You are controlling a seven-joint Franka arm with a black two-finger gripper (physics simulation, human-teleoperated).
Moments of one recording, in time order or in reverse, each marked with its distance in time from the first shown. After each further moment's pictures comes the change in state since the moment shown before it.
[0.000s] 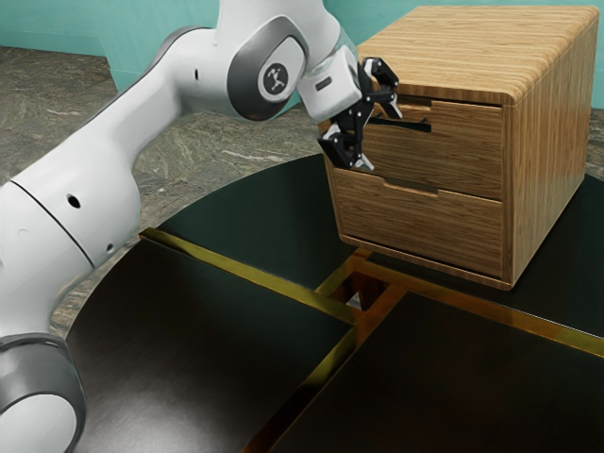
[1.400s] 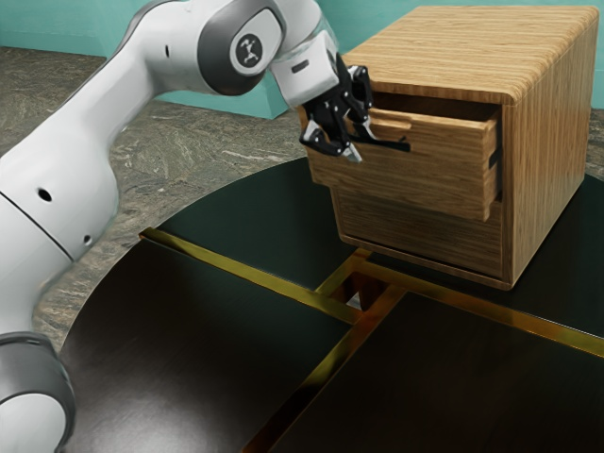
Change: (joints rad) arm 0.009 -0.031 0.003 0.054 -0.003 -0.194 -0.005
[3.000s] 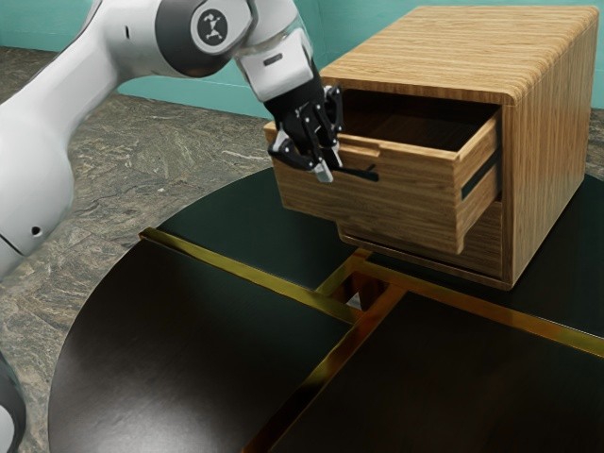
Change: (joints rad) arm 0.008 -0.138 0.017 -0.127 -0.060 -0.189 -0.080
